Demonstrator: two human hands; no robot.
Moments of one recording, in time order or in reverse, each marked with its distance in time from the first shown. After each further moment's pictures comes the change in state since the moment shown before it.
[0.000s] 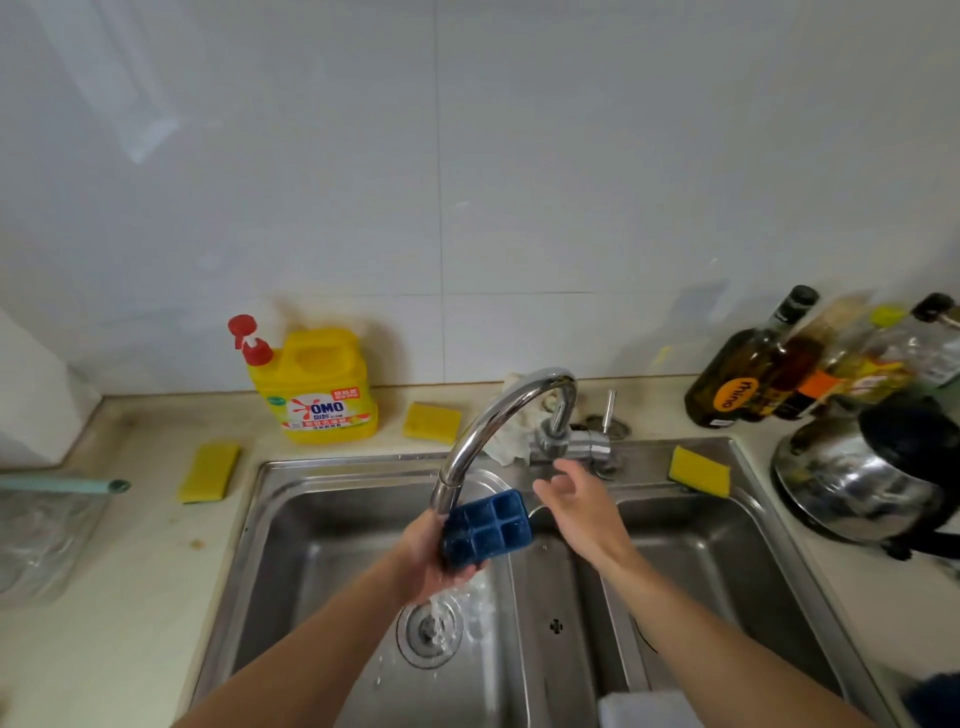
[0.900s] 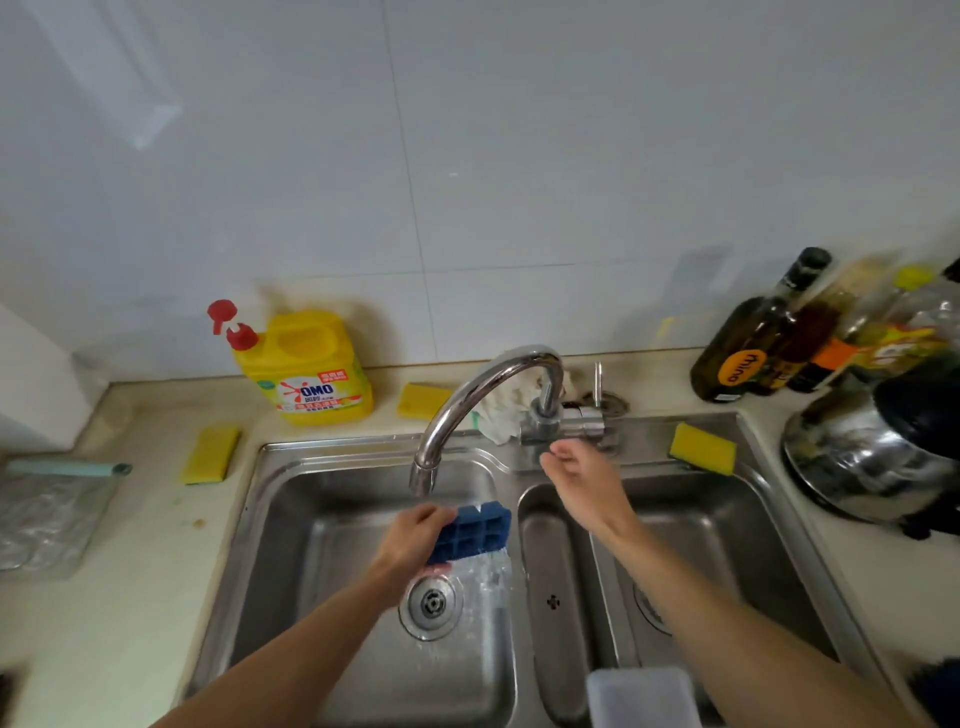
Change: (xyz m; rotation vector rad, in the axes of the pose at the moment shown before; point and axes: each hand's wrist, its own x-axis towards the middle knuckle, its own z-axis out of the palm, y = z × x) left_hand -0.009 -0.024 0.005 0.451 0.296 0.274; right_hand 0.023 0.032 -0.016 -0.004 -0.001 -0.112
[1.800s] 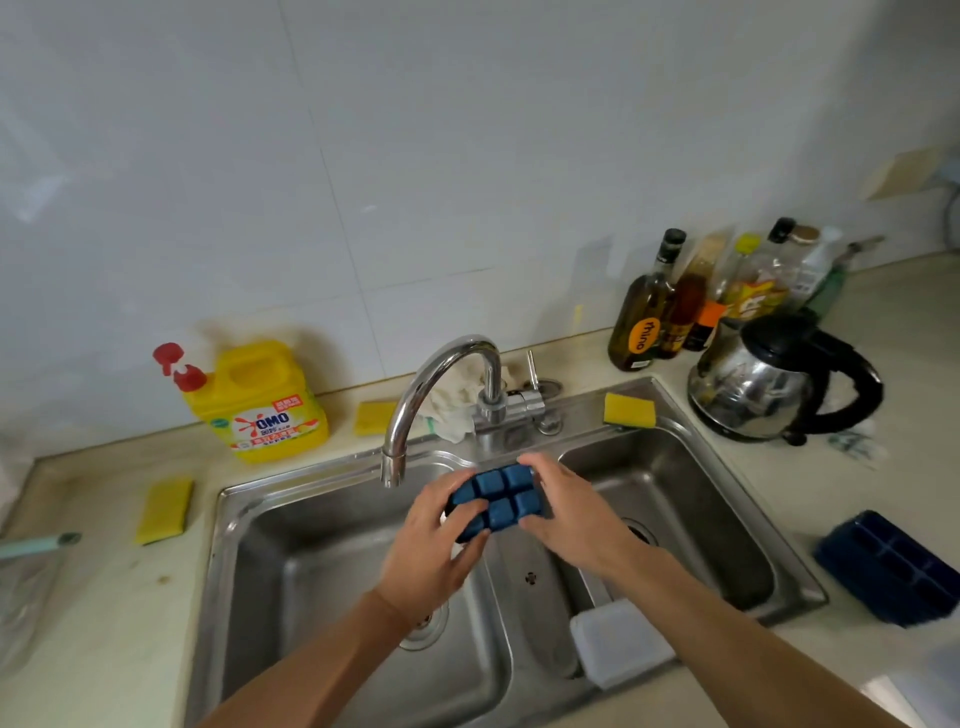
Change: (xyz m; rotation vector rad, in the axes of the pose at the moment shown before) left_hand -0.046 0.001 0.019 0.762 0.028 1.492; right_hand -0.102 -0.001 -0.014 -0.244 -0.020 -0.193
